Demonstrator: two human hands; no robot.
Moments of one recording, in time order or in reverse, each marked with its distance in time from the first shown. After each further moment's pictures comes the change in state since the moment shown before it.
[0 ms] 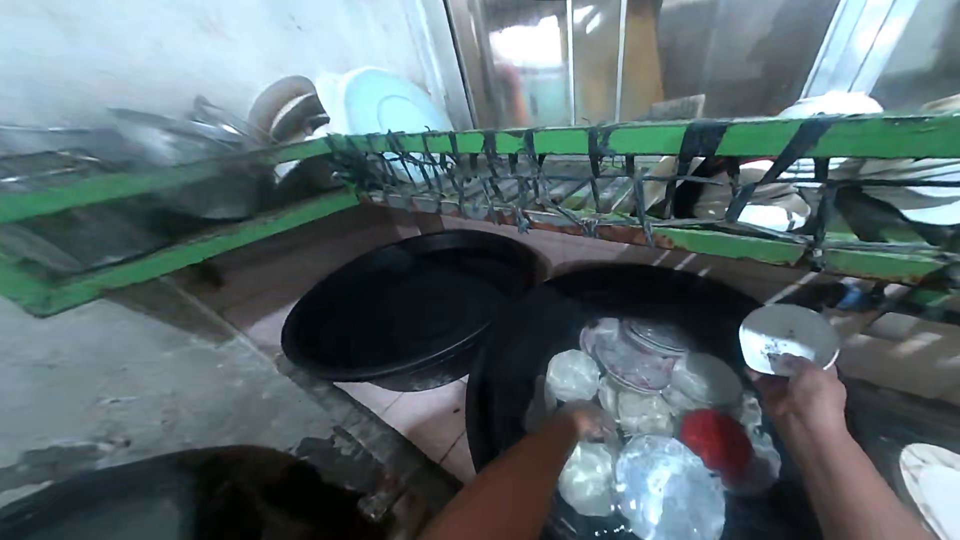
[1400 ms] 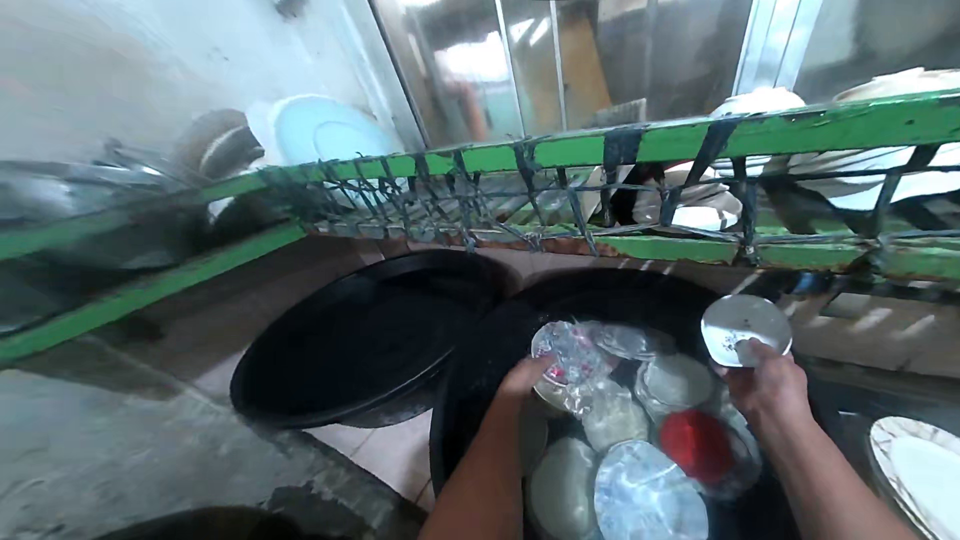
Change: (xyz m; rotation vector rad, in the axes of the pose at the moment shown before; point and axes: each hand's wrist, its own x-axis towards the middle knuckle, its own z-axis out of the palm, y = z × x) left_hand 0.012 -0.015 -0.063 -0.854 0.584 -0.075; right_hand 0.006 -0.002 0.000 0.089 -0.031 0.052
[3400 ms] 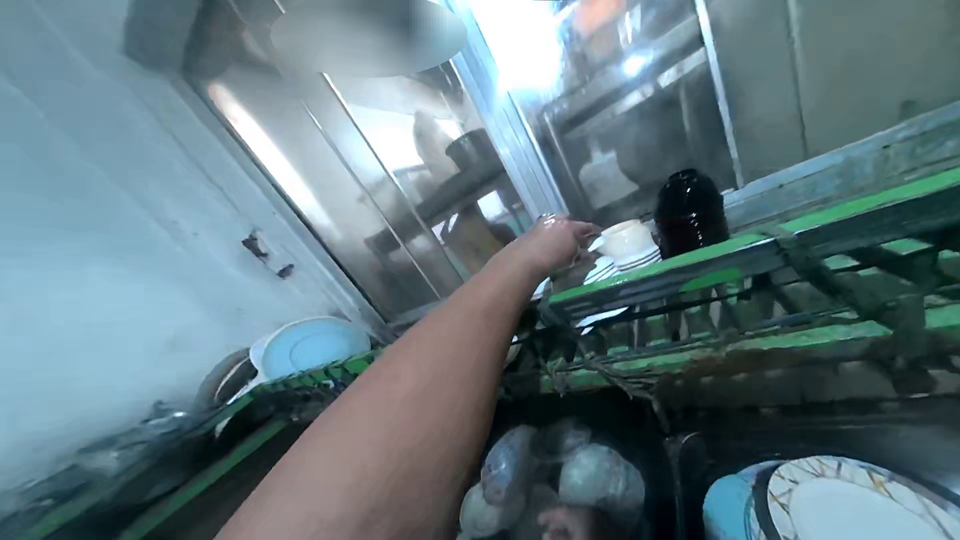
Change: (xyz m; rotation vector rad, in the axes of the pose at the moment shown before) left_hand -0.148 0.427 0.241 1.539 0.049 1.098; right_hand -0.050 -0.012 -0.054 -0.861 -1.210 -0.113
